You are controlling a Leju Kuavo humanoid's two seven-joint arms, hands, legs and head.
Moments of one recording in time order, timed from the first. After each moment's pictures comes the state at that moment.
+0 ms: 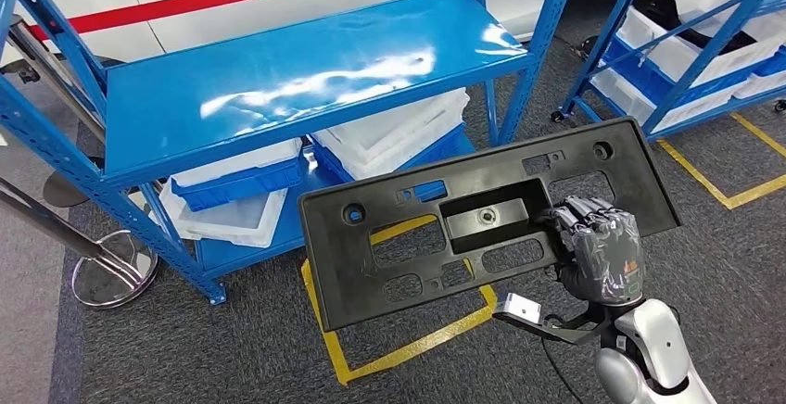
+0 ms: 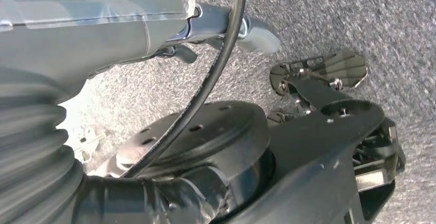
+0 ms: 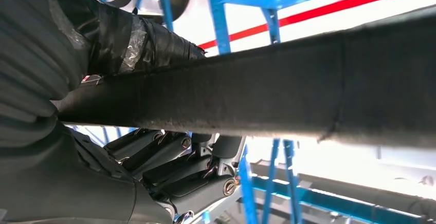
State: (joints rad) left arm -0.03 -0.07 -0.24 -0.17 0.12 -0.11 0.02; right arm -0.15 -0.39 0.43 -1.74 0.97 -0.53 -0.24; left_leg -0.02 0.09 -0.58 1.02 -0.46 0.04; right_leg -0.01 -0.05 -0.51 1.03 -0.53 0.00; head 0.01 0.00
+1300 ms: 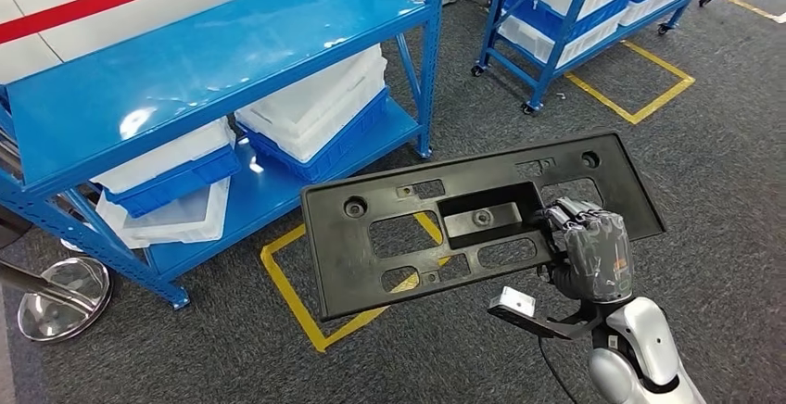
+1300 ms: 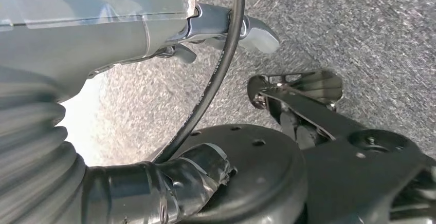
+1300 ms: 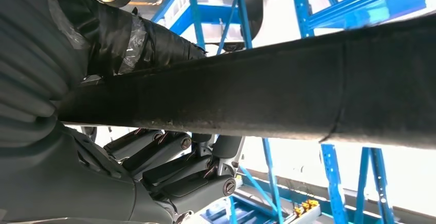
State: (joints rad) left arm 0.00 -0.06 -0.24 -0.17 0.14 -0.13 -0.06; right arm -0.15 -0.37 0.45 -1.71 0.93 -0.48 -0.22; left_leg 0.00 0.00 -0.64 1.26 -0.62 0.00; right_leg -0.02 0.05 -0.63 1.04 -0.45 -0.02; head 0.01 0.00
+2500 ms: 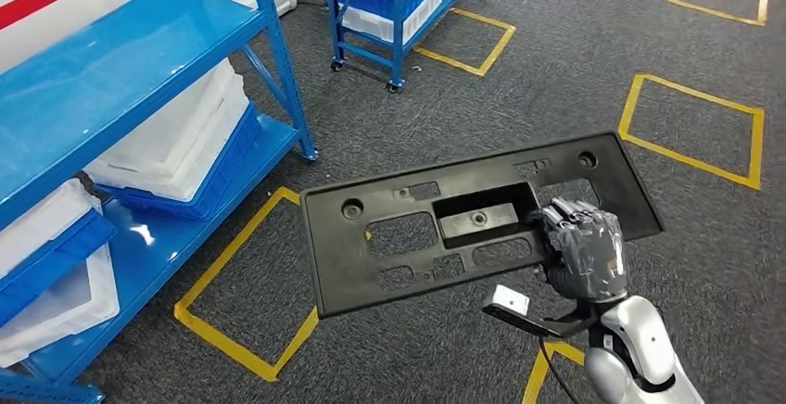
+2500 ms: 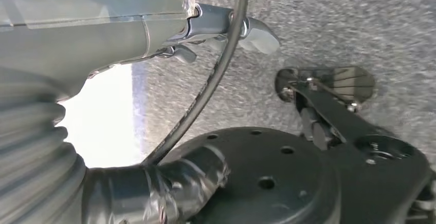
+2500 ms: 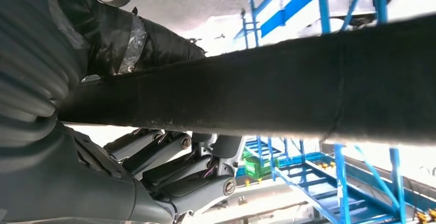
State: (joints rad) left arm 0.01 -0.04 -0.24 -0.16 0.15 -0.09 -0.06; right arm -0.19 -0.31 0.48 -1.68 0.99 -0.46 -0.19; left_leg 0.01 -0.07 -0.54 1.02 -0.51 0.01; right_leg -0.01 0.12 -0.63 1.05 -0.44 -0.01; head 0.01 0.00
